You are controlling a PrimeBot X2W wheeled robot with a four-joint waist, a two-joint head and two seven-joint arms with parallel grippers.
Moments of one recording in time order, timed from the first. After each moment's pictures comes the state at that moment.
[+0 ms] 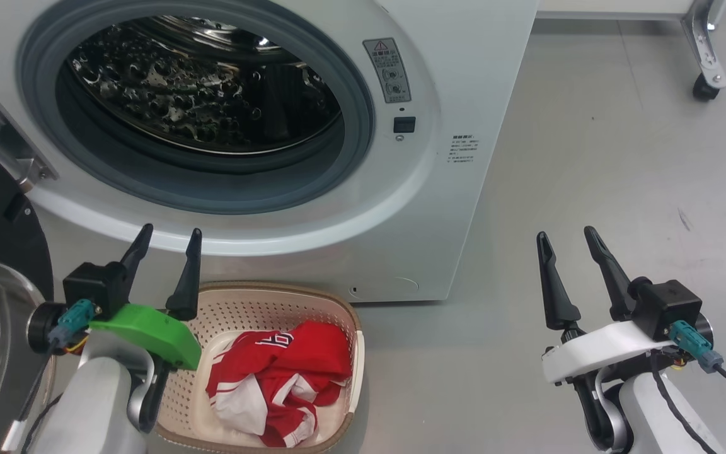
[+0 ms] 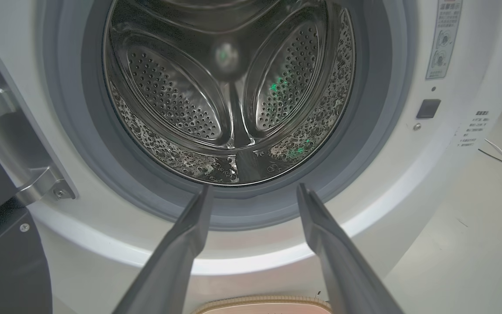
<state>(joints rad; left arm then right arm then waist) -0.38 0.12 -0.23 0.54 -0.39 -0.12 -0.25 -0.13 -0.12 0.27 0.18 0.40 -0.05 -0.24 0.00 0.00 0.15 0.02</state>
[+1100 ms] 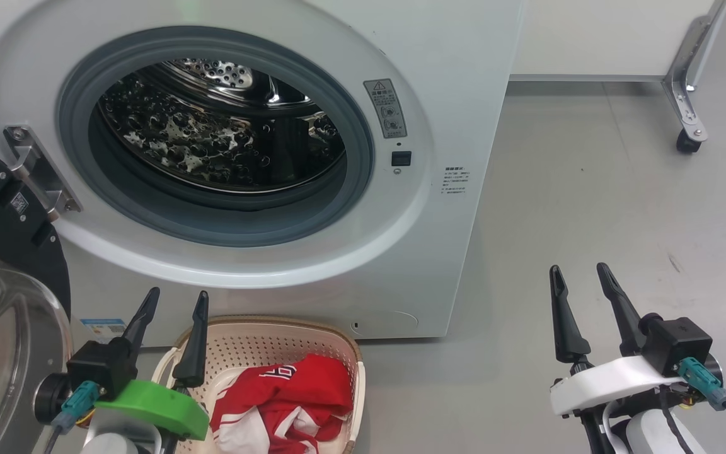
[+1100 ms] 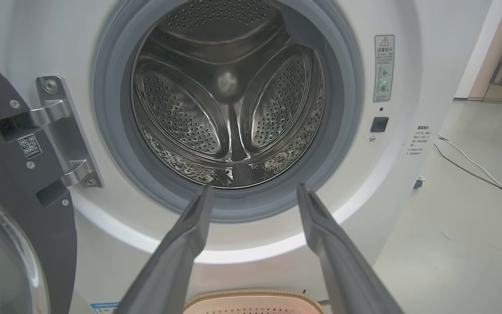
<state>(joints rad) -0.12 0.10 -0.18 0.31 -0.37 -0.12 -0.25 -0.01 -0.13 0.26 0.12 0.42 -0.05 -0.24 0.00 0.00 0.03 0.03</state>
